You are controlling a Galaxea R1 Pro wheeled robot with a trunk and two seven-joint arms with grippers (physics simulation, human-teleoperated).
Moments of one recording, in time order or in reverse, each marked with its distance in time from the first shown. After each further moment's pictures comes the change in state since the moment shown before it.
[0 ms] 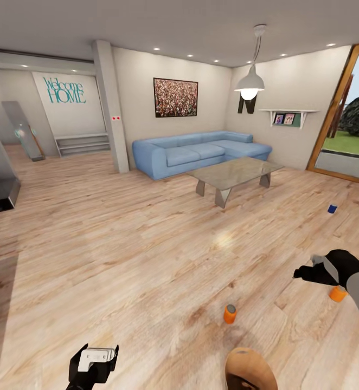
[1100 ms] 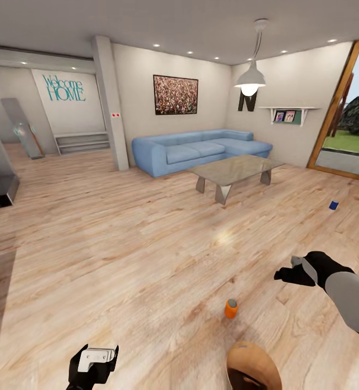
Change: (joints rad) left arm 0.000 0.000 0.002 0.002 -0.001 0.004 -0.004; right arm 0.008 0.095 -0.010 0.023 -0.004 -0.004 -0.012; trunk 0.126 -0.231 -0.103
